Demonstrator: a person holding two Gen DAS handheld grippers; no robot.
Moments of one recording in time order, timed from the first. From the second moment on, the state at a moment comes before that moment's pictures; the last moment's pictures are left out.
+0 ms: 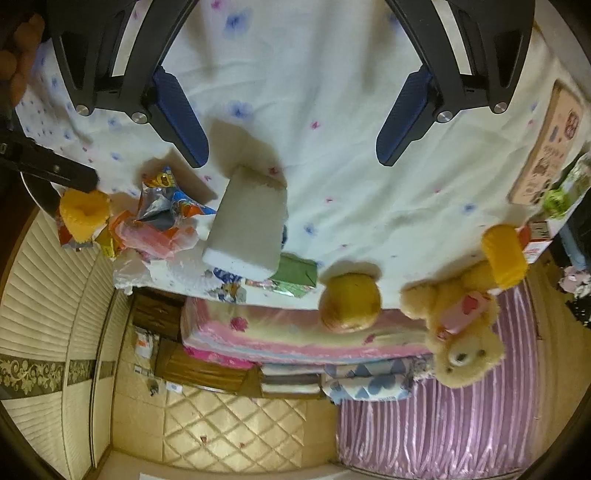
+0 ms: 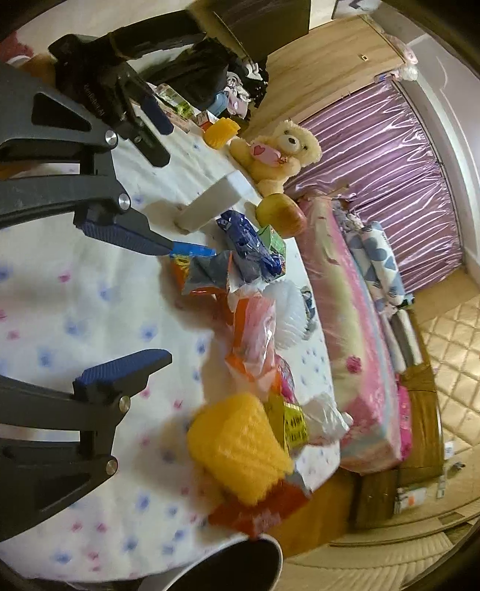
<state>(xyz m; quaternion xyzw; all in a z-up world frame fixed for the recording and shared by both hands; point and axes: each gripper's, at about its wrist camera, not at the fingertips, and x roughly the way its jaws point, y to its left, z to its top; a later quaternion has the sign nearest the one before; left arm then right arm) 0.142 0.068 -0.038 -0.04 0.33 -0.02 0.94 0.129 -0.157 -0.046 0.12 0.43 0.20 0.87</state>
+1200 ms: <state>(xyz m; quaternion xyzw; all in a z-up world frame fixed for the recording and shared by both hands) 0.154 0.027 -0.028 -0.05 0.34 -0.11 0.93 0.133 -0.182 -0.049 0.13 0.45 0.23 0.85</state>
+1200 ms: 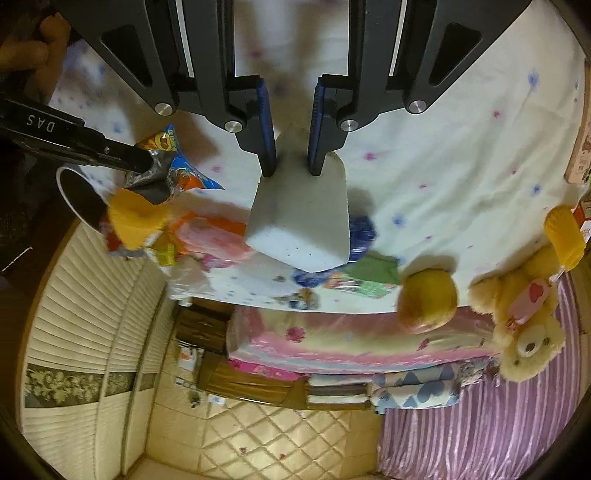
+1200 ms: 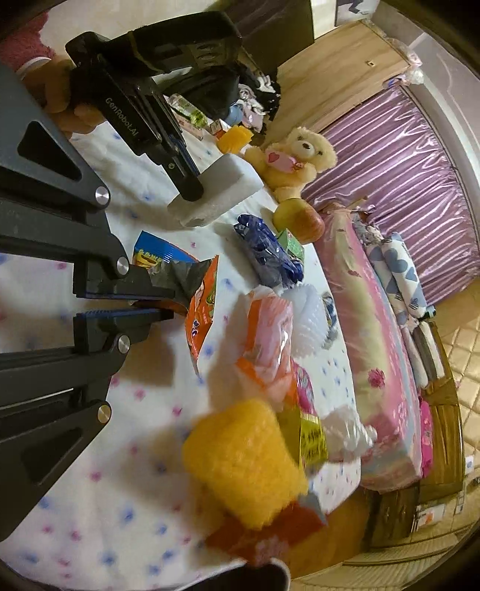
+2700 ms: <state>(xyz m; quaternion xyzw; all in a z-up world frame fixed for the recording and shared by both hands) 0.199 -0.175 -0.017 0.04 0.36 -0.31 0.88 0.104 -0.410 -0.028 0.19 0.40 0.02 0.90</state>
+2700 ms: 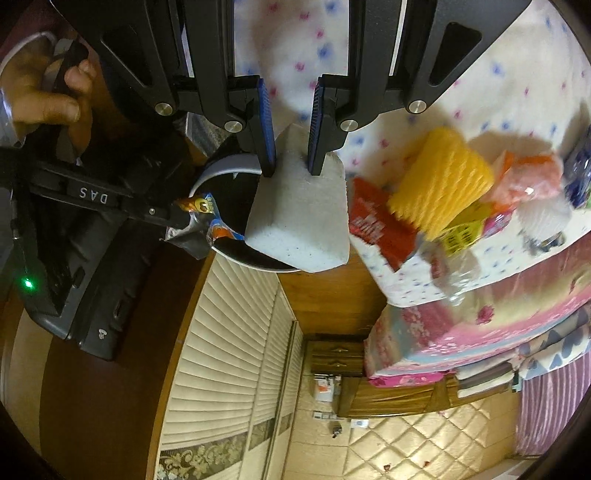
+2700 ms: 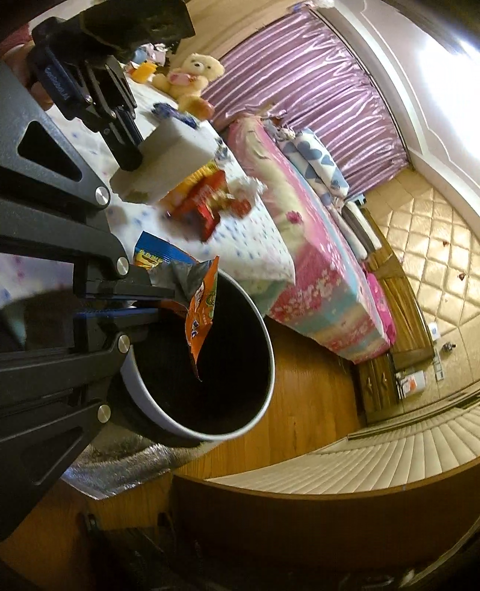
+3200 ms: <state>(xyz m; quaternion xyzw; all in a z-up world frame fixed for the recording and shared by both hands) 0.261 -0.244 -0.037 0.06 0.38 -0.32 0.87 0.141 -0.452 -0.050 0.20 0.43 -0.01 0.88</state>
